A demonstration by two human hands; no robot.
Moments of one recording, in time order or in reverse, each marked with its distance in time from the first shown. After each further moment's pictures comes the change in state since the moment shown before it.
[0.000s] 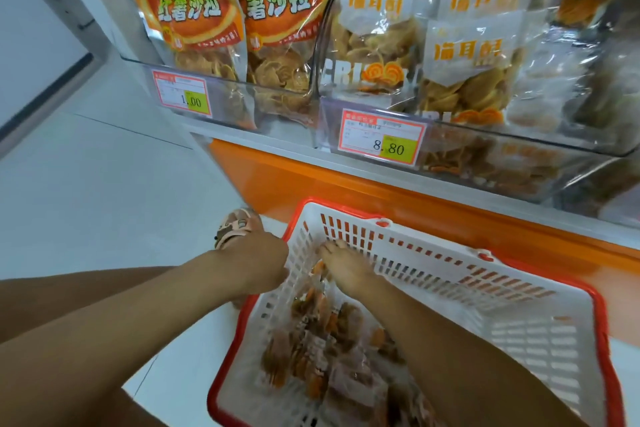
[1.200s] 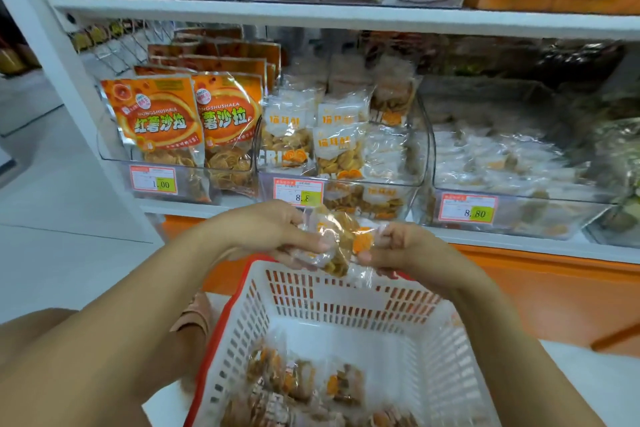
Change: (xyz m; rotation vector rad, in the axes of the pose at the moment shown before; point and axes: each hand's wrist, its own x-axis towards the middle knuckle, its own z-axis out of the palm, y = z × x) left_hand -0.094 0.031 -0.123 -1.071 -0.006 0.619; right_hand -0.238 0.006 -0.218 1.136 0.304 0.177
